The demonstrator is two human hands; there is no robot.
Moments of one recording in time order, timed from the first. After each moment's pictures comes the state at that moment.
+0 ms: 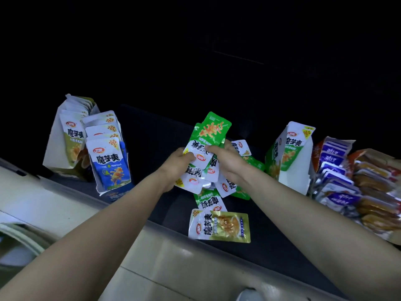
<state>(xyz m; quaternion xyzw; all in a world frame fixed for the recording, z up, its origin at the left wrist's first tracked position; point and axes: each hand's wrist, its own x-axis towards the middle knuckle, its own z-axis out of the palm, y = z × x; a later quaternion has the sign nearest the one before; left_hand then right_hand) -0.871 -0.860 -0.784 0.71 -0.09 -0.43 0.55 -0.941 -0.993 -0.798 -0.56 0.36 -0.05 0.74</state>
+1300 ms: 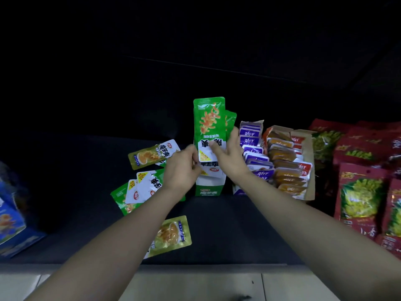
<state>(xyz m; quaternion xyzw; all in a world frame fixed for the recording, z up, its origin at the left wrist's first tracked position) -0.980 -0.996 -0.796 0.78 -0.48 -0.14 0.36 -1.087 -1.095 -0.773 -0.76 0.42 -0.23 0.43</state>
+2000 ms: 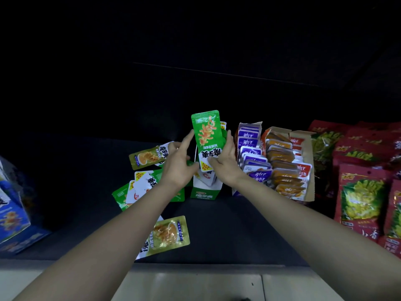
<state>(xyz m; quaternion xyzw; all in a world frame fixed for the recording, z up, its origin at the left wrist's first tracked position) -0.976 -0.998 -0.790 0.76 -0.43 -0.23 0.44 -1.096 -1.096 -0.790 -0.78 0.43 -0.12 0.44</state>
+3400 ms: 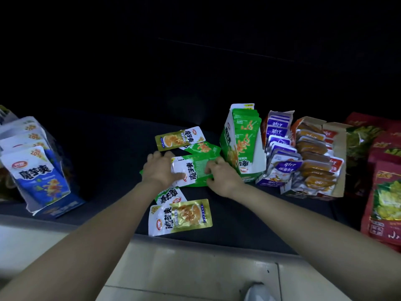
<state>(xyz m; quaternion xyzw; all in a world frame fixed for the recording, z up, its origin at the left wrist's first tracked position) -0.913 -0.917 -0.832 0.89 -0.39 -0.22 0.10 -1.067 -1.029 -0.817 -0.92 0.31 0.12 0.21</state>
